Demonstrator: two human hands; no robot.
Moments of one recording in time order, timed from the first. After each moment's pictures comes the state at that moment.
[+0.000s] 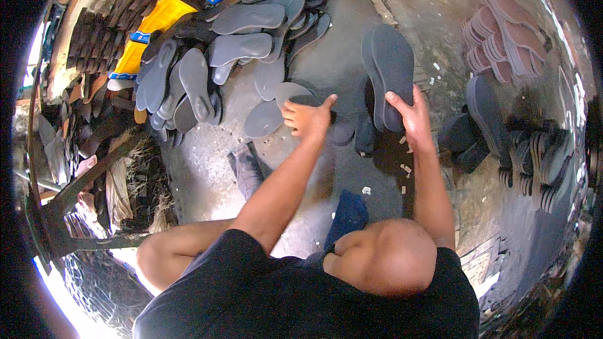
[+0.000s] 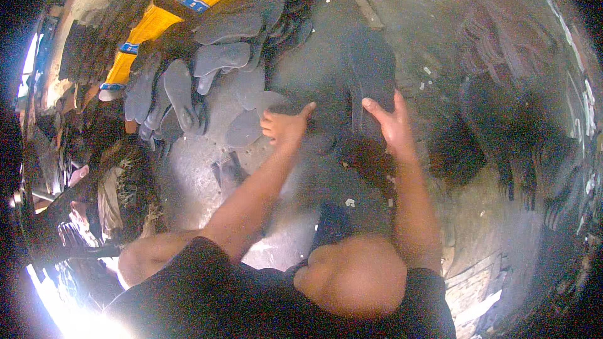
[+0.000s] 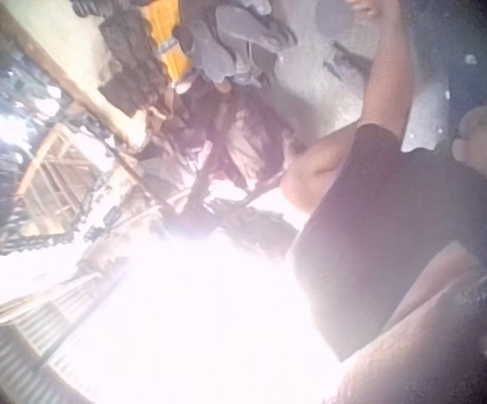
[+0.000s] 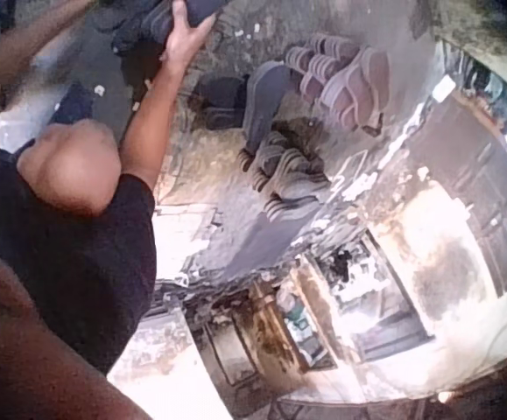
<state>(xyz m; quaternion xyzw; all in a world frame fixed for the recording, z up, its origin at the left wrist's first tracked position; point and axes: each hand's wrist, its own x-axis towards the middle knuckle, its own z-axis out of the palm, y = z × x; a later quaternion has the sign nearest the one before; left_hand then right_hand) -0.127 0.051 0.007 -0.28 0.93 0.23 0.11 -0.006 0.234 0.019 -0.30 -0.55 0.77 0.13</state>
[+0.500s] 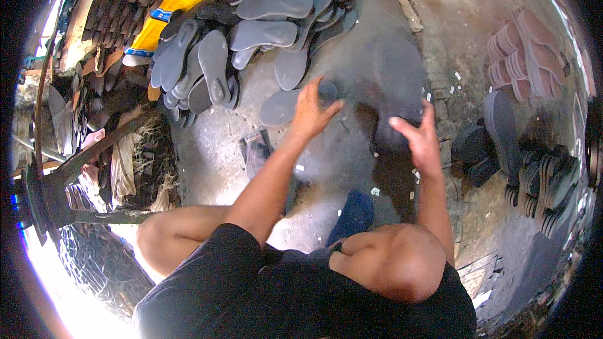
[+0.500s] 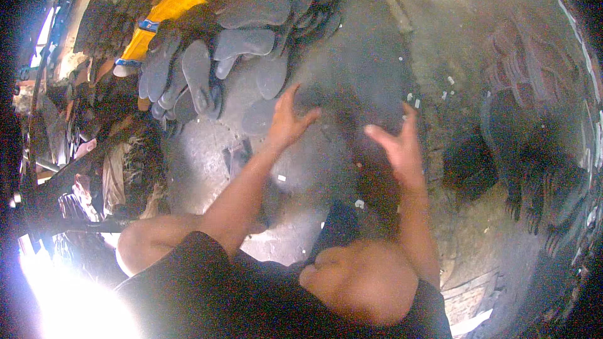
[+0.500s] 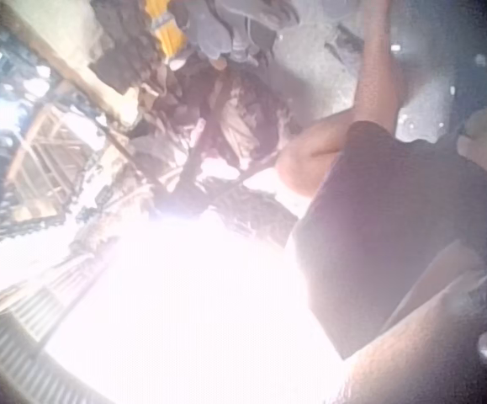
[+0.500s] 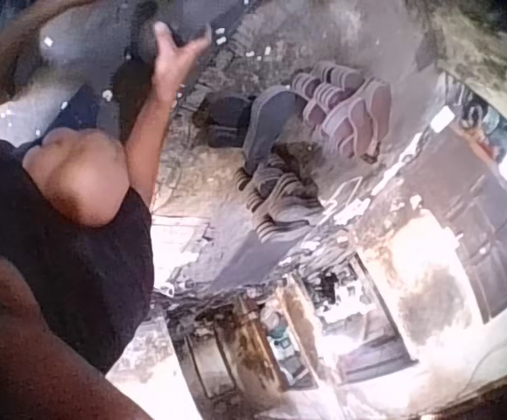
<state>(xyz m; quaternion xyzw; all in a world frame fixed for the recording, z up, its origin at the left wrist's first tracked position) -0.144 -0.050 -0.009 0.22 0.92 0.31 0.09 0.010 0.186 0.049 -0.29 -0.58 0.76 0.07</state>
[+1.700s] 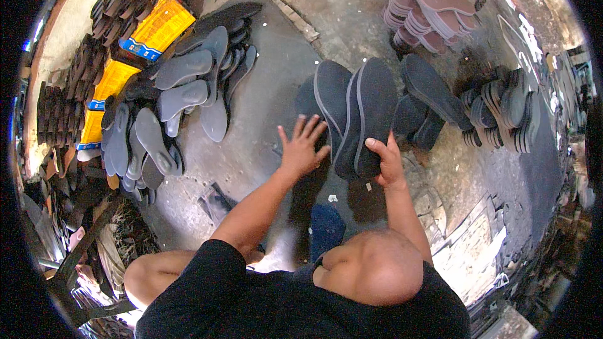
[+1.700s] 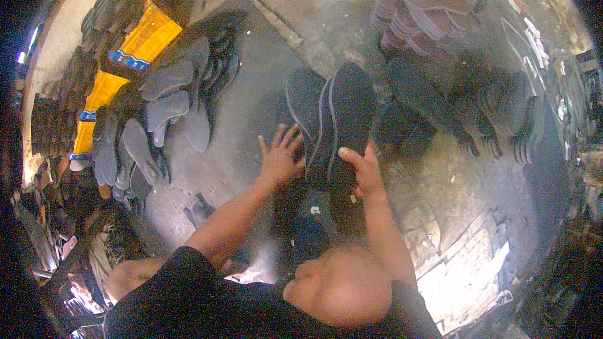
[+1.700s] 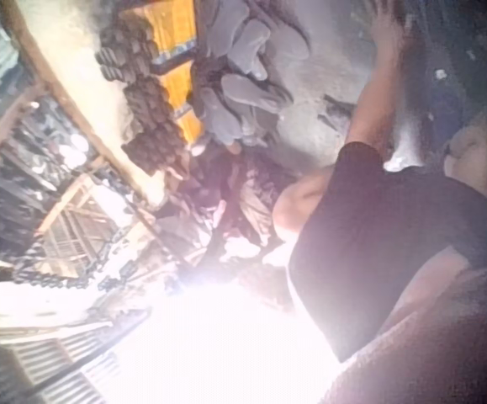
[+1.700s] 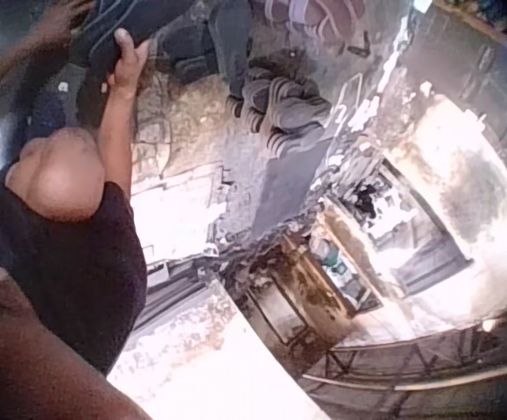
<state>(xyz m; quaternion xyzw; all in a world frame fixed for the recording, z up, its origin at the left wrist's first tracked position) -0.062 0.053 -0.027 0.50 0.83 0.13 0.18 0.113 0.204 0.050 -0.34 -0.37 0.84 0.21</state>
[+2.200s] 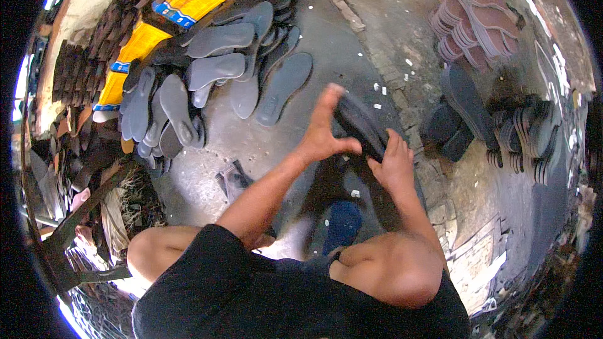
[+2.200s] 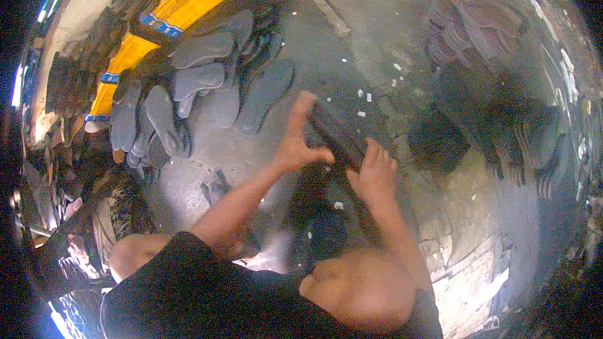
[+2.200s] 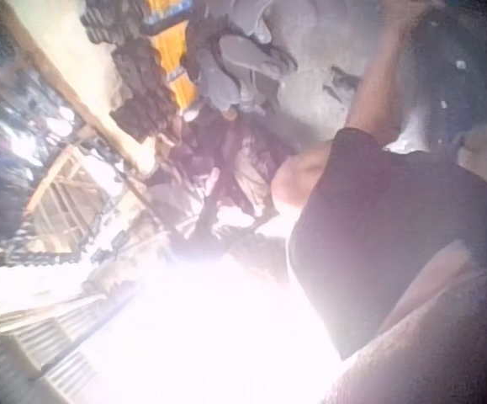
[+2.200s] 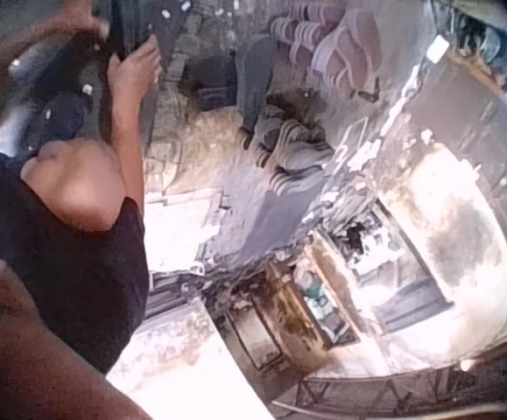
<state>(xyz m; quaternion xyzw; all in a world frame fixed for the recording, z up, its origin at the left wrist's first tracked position) -0.102 0.035 0.004 0.45 0.70 0.53 0.16 0.088 0.168 0.036 -0.36 -0.89 0.28 -0.04</state>
